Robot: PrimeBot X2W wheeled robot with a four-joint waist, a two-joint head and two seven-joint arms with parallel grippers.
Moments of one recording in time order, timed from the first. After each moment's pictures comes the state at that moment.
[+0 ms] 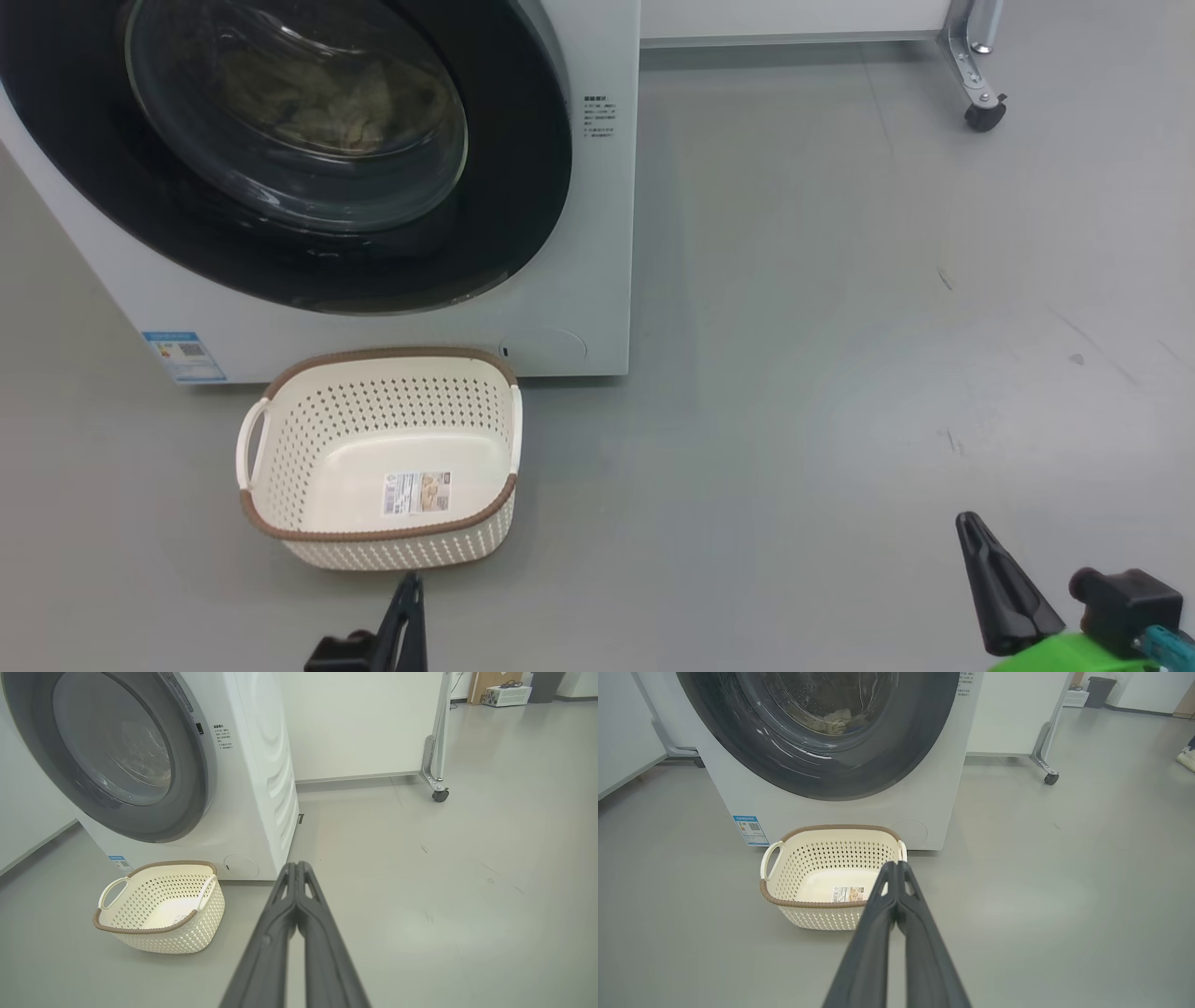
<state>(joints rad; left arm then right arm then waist) -0.03 0.16 -0.52 0.28 -0.35 0.24 -0.24 0.22 -0.03 -0.06 0.03 0.15 0.13 -0.14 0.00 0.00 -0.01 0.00</state>
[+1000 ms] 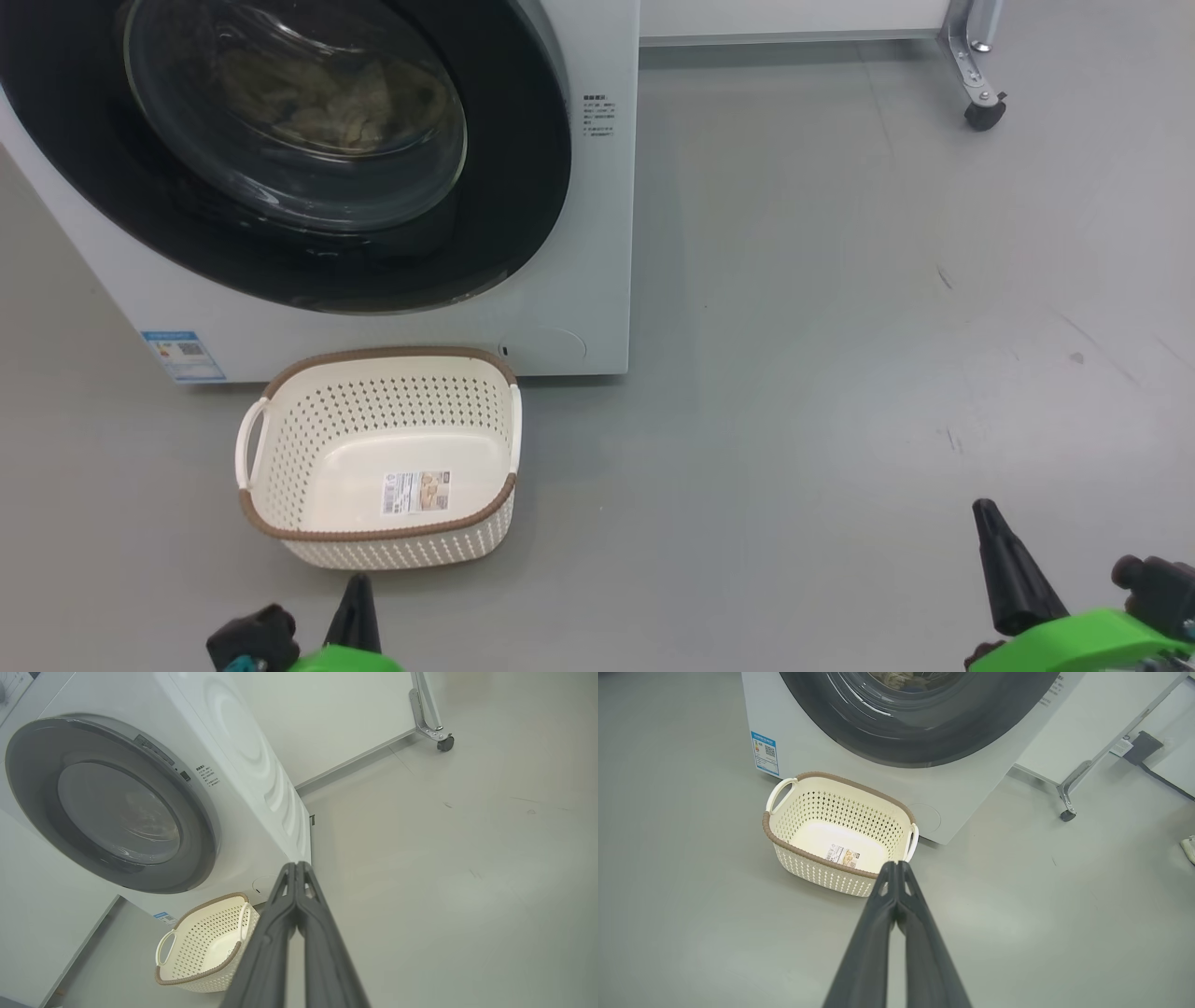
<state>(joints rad) -0.02 0.14 -0.39 0.28 -0.68 0.15 -0.17 0.18 -0.03 -0.05 0.09 0.53 0.13 -0.10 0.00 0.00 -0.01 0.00</state>
